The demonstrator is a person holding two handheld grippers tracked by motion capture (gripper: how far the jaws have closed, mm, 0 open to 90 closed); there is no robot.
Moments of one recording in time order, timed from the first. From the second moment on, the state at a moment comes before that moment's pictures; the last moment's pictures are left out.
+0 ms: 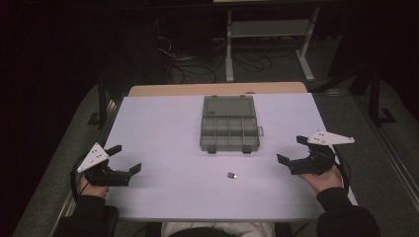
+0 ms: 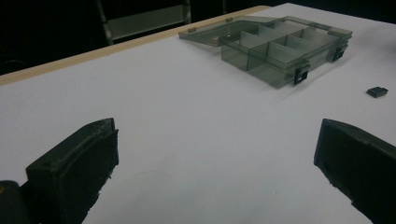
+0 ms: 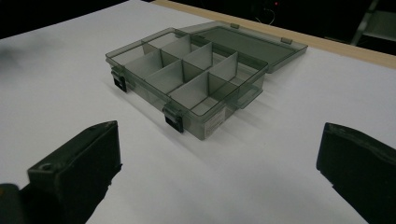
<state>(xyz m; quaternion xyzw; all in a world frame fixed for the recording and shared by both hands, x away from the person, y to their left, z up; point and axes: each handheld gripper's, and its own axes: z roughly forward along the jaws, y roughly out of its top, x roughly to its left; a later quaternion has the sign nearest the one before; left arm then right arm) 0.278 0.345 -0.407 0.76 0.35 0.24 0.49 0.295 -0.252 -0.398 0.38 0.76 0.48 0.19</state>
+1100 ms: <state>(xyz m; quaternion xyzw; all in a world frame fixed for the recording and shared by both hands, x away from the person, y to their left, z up) 0.277 0.344 -0.407 0.76 0.35 0.24 0.49 0.295 -0.246 -0.393 0.37 0.78 0.47 0.18</state>
